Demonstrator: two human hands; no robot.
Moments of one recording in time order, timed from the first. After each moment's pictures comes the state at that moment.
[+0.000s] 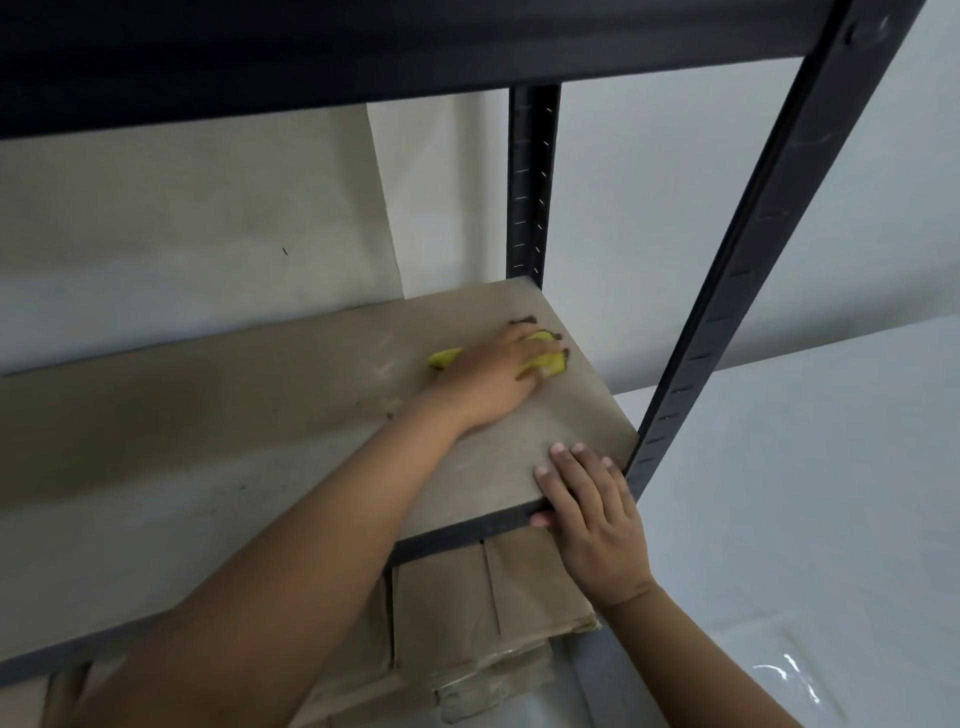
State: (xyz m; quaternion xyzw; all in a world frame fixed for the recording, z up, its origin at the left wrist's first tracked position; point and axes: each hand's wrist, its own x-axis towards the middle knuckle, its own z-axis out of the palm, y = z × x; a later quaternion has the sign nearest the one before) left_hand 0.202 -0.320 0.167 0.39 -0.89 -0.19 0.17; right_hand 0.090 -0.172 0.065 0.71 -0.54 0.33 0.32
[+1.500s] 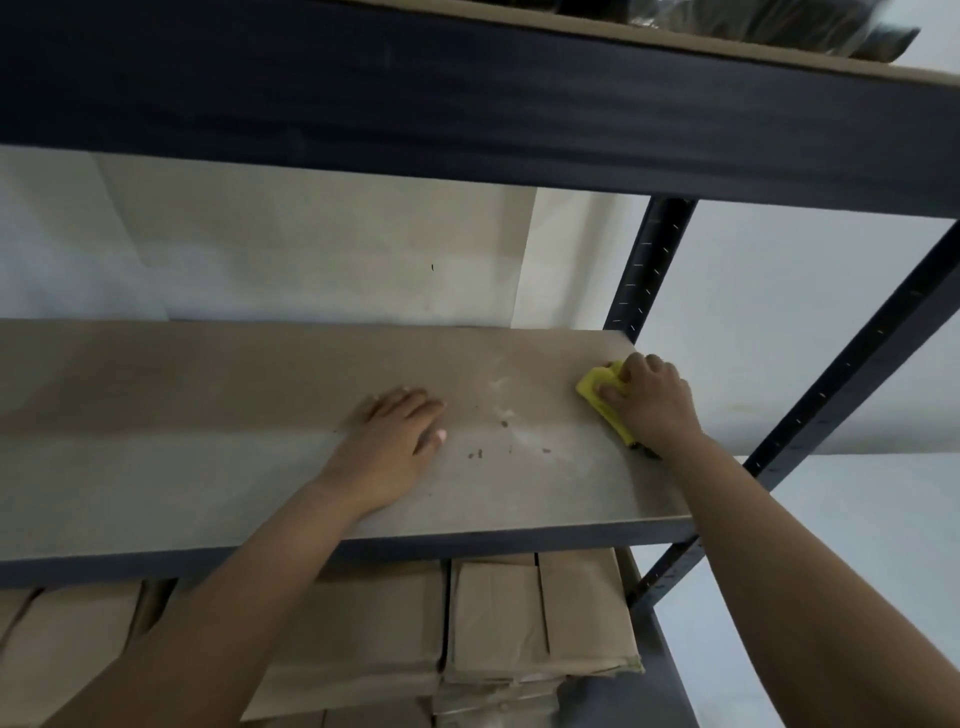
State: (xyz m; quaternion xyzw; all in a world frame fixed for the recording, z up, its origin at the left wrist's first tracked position) left_hand 0.409 -0.245 0.162 0.58 -0.80 -0.10 0.10; right_hand 0.113 -0.283 0.192 0.65 -0.74 0.18 -0.04
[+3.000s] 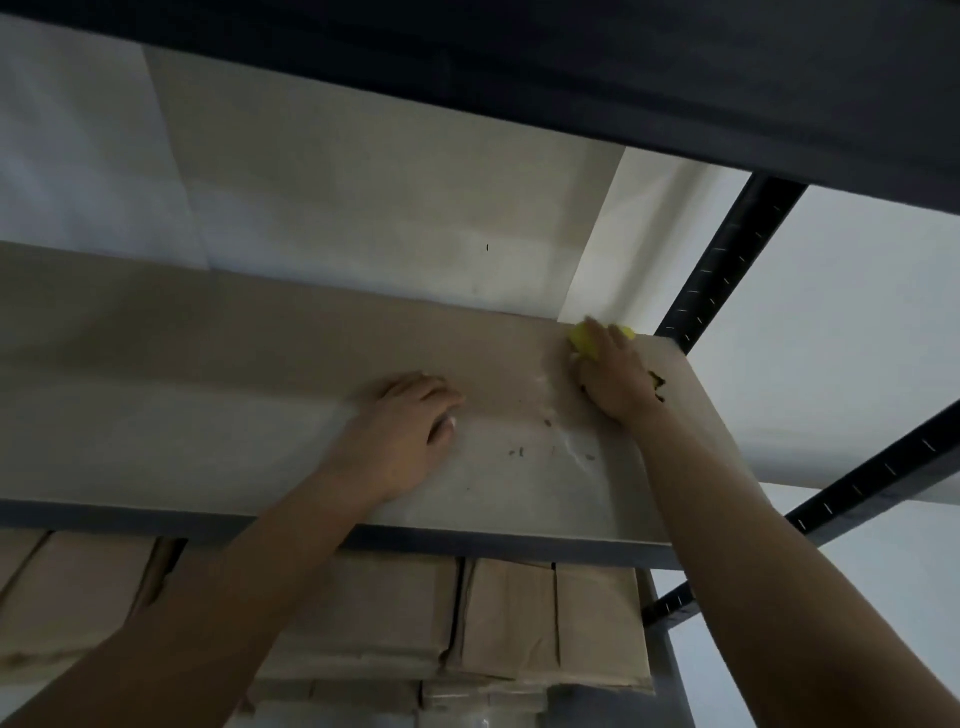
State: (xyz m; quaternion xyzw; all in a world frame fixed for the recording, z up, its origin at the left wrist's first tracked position) left_hand 0.433 -0.238 0.157 0.57 -0.79 -0.10 0.21; right_hand 0.179 -0.350 0.170 0.71 -0.67 0.18 -0.12
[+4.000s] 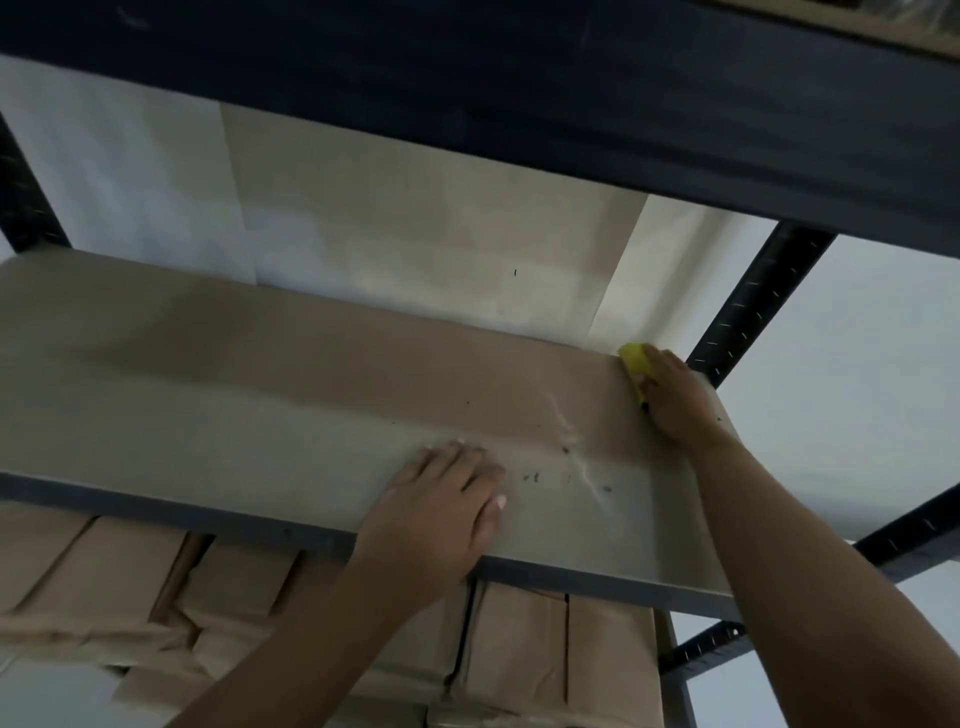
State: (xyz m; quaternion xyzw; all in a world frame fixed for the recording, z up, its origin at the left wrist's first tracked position) left_hand 0.400 -0.177 0.151 0.58 -0.80 0.02 0.17; right_hand 0.136 -0.372 0.177 0.73 -0.66 0.18 -0.05
